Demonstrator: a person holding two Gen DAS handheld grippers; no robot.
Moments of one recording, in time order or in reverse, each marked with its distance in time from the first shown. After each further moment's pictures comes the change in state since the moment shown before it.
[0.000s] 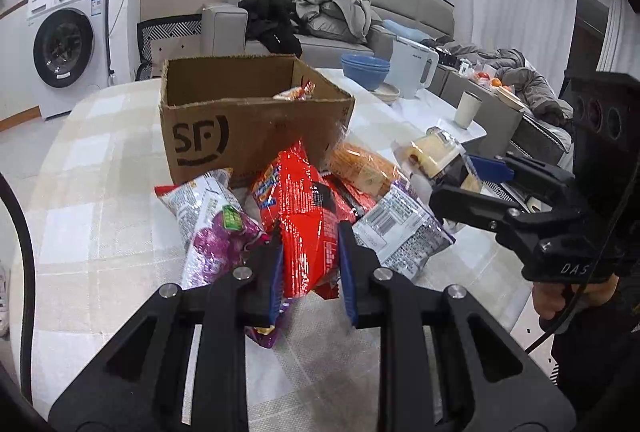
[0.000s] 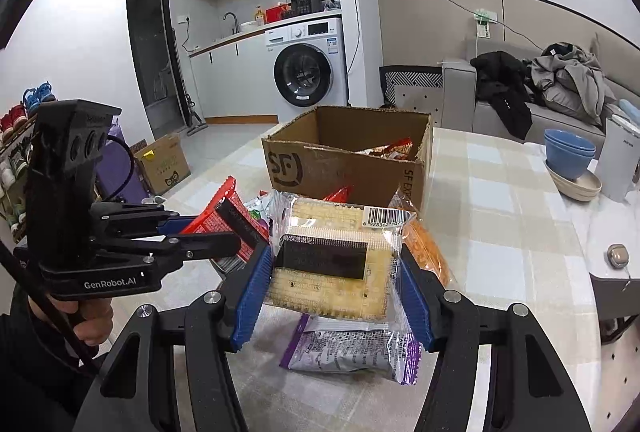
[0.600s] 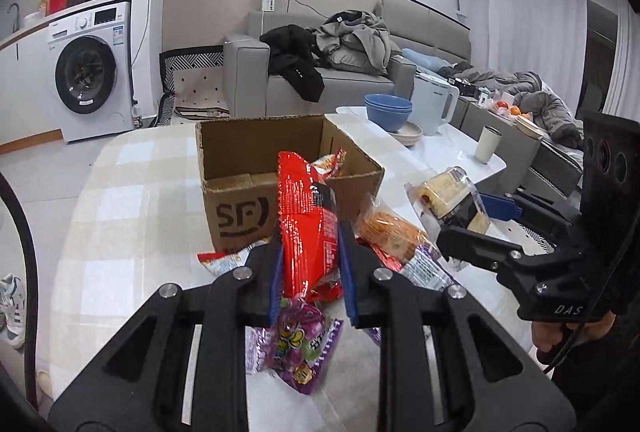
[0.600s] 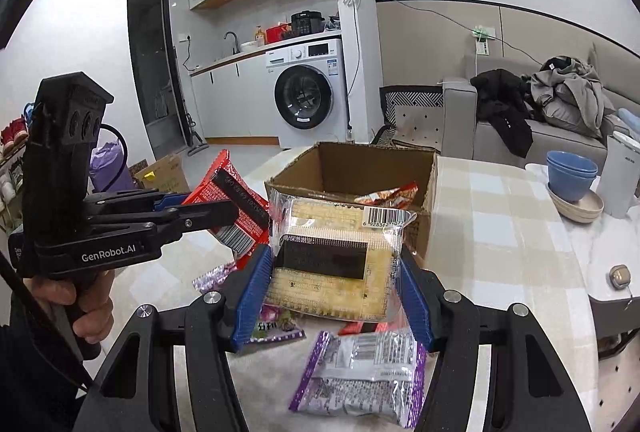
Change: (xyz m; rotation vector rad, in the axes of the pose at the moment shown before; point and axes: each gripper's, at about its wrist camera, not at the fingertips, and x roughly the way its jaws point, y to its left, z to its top) left arm -0.040 0.013 0.057 -0.003 -0.106 0.086; right arm 0.002 0.004 0.033 0.006 -0.074 0.005
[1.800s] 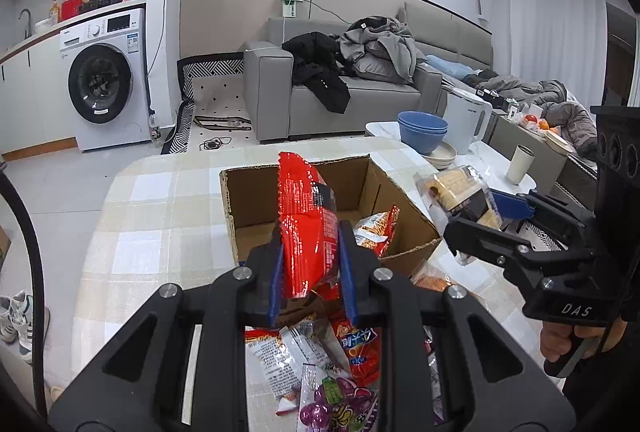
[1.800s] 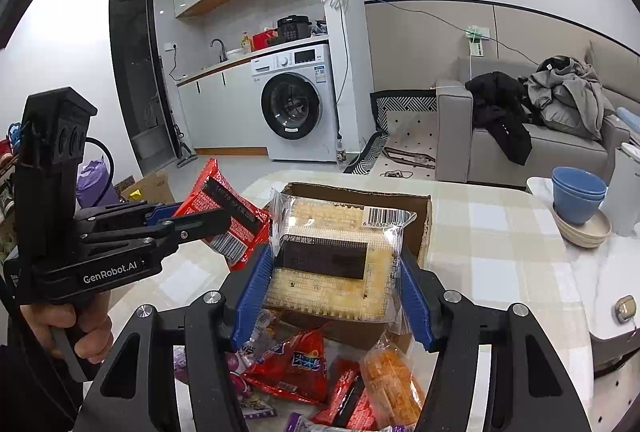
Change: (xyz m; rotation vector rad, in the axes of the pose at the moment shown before) left arm 0.075 0.057 0.094 -0.008 -0.003 0.076; right arm 0.059 -0.022 0.072 0.025 -0.005 -0.024
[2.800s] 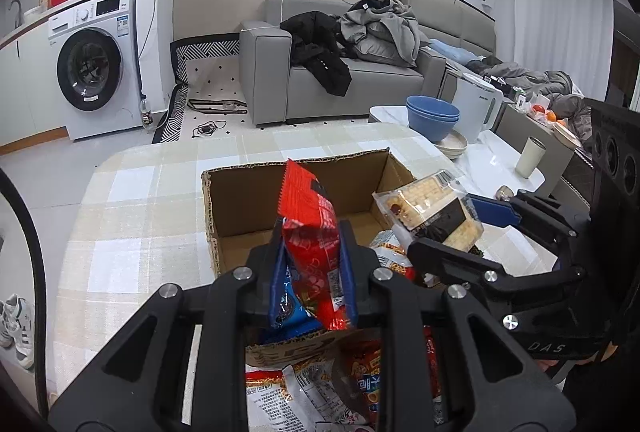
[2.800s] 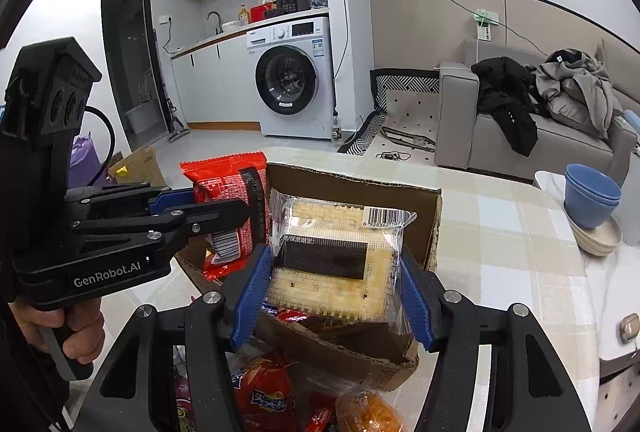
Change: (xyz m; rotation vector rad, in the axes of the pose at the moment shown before) left arm 0.117 0.010 0.028 -0.004 0.073 -0.012; right arm 0.085 -0.021 0.013 -0.038 0.094 -0.018
